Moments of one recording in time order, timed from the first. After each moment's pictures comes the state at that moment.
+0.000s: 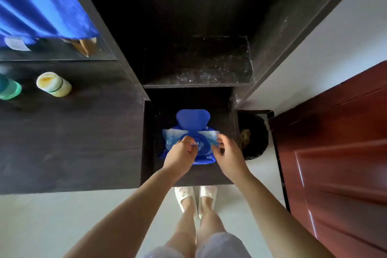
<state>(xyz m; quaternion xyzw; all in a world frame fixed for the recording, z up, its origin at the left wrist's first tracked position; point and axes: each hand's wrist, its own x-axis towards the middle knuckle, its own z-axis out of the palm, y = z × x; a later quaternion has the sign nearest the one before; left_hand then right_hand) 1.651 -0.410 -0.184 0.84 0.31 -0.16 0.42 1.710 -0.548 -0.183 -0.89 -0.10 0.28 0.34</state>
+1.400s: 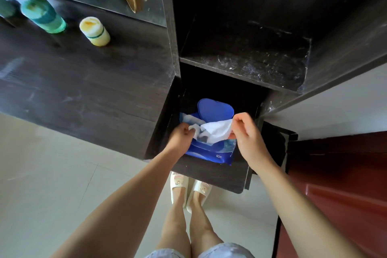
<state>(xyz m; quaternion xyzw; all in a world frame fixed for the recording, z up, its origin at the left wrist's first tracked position) 1.644 -0.393 -0.217 0.65 0.51 -0.07 0.55 1.759 -0.523 -0.157 -0.78 -0.22 0.34 0.47</state>
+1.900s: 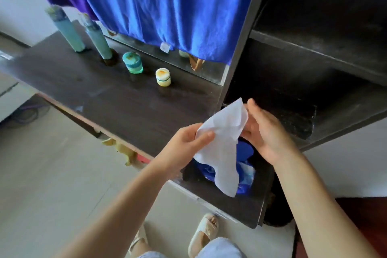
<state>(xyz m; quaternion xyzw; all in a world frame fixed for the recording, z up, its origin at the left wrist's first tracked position) 1.549 -0.366 0.005 0.63 0.31 0.13 0.70 1.715 -0.446 0.024 -0.61 -0.20 0.51 0.58</state>
